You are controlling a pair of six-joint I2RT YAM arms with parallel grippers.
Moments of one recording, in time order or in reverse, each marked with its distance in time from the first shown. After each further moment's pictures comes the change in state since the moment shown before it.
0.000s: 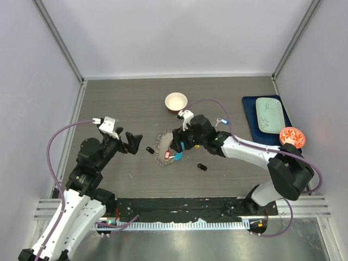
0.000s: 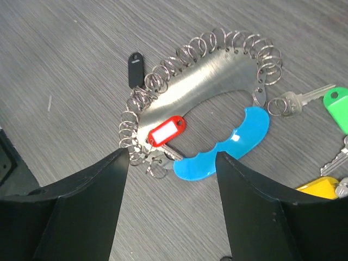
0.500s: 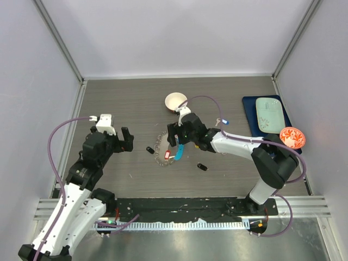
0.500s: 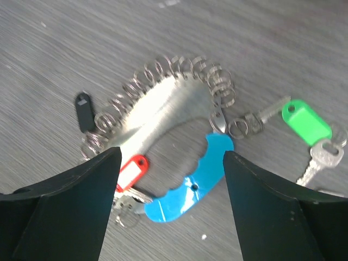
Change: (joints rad) left arm 0.019 0.077 0.081 -0.240 -0.262 -0.102; right arm 0.031 0.176 0.084 0.011 0.245 0.069
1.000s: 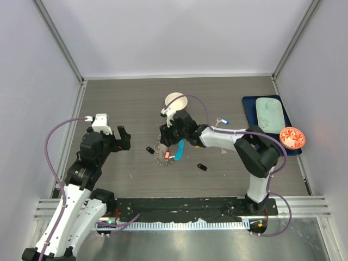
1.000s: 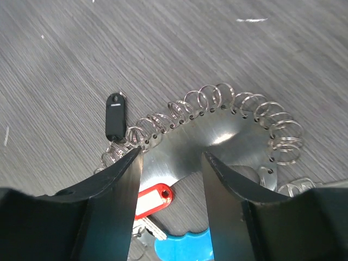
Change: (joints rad) left arm 0.076 0.000 0.000 -0.017 0.012 -0.021; right arm 0.001 0.173 0.152 0.057 -0.216 -0.143
